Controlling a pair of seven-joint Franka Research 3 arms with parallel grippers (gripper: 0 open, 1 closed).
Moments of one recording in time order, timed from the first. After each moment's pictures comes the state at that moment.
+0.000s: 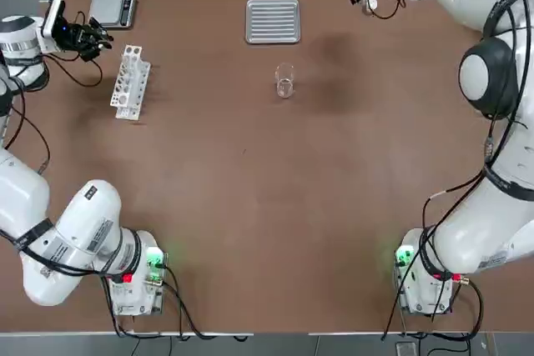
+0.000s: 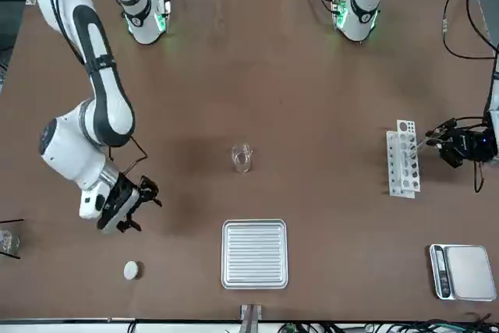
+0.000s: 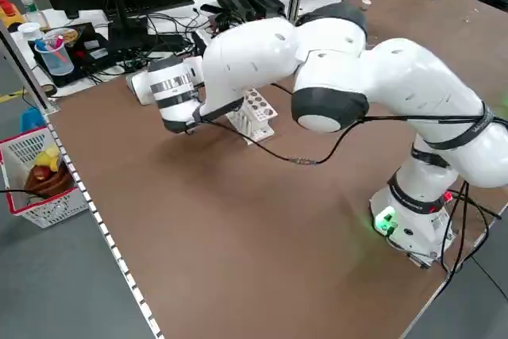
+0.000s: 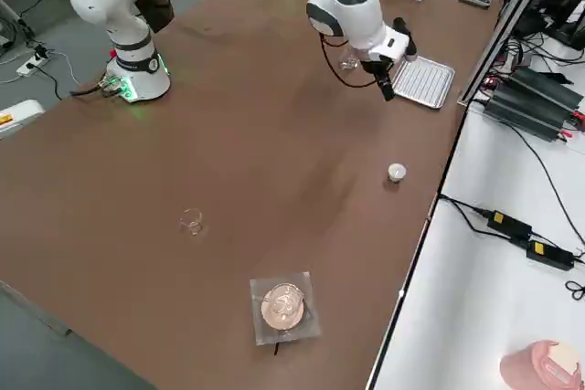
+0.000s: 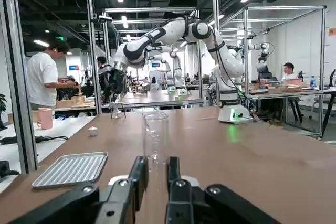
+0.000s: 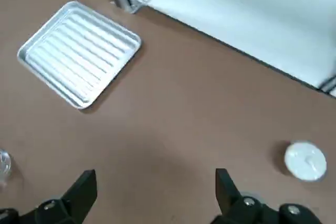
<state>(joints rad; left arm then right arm) 1.00 0.98 -0.58 -1.38 -0.73 1.20 2.29 0.20 0.50 -0.03 -1.66 0.58 2.49 -0.80</state>
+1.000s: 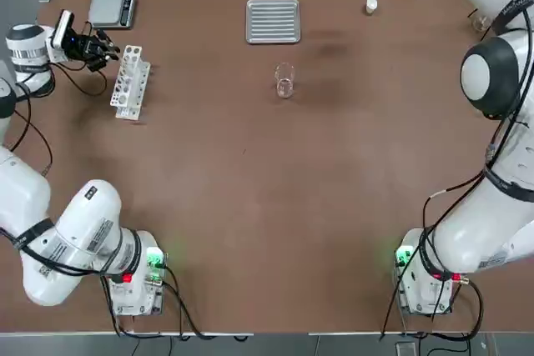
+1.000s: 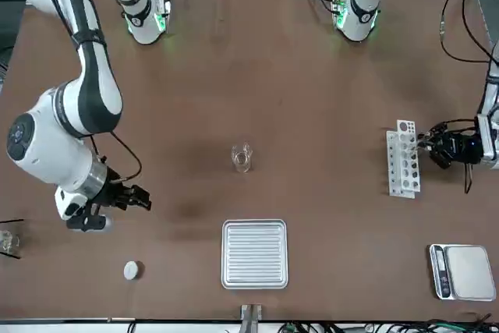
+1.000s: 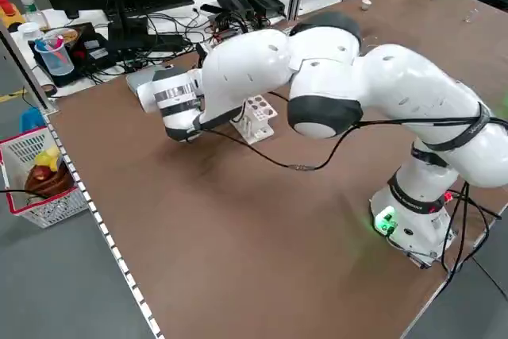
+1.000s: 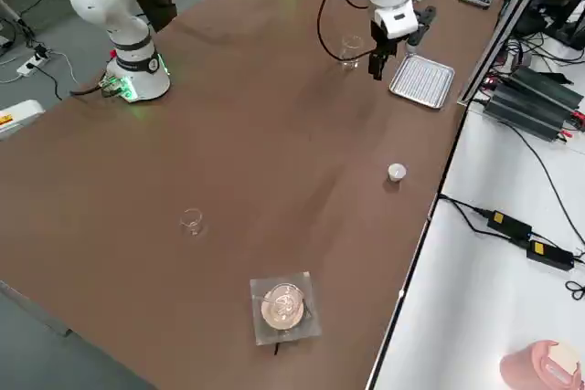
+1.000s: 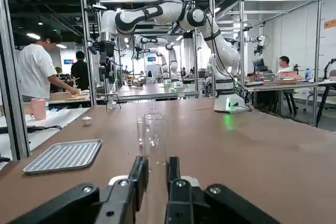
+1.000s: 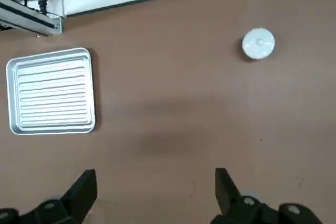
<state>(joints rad) 1.00 1.03 -0.58 -1.38 -0.67 1.24 2.33 0.19 0.49 -0.03 -1.41 0.27 2.06 0.15</state>
